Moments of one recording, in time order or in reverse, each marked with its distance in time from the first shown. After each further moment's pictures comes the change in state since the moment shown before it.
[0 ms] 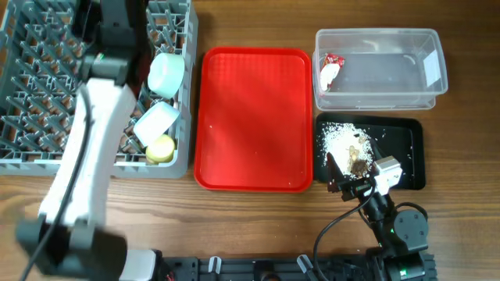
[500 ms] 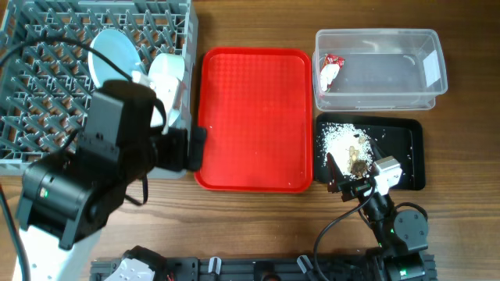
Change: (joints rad) left arm -0.300 -0.480 0.000 -0.774 0.656 -0.551; right arm 0.000 0.000 0.000 0.002 0.000 0.000
